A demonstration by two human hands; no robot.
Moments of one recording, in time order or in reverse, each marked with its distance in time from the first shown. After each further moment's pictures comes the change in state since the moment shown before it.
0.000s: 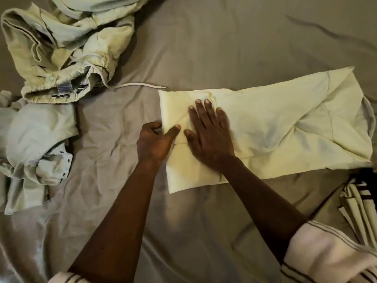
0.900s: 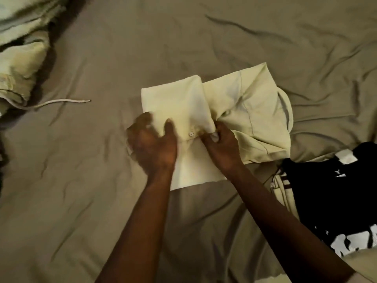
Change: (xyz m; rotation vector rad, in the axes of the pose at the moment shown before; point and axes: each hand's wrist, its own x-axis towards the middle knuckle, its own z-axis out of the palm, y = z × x) left_hand -0.111 0.086 0.159 0.087 0.246 0.204; right_hand -0.085 0.154 -0.100 0.955 0.023 0.793
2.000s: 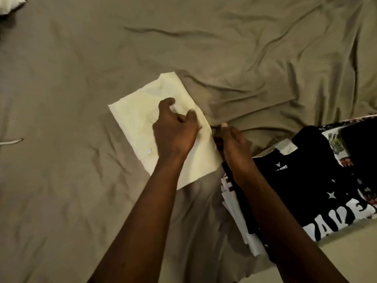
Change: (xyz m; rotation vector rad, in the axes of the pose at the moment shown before) left_hand -0.091 0.113 0.139 0.003 -0.444 0.164; right_hand 0.027 0.072 -0.152 0.392 0.204 0.297
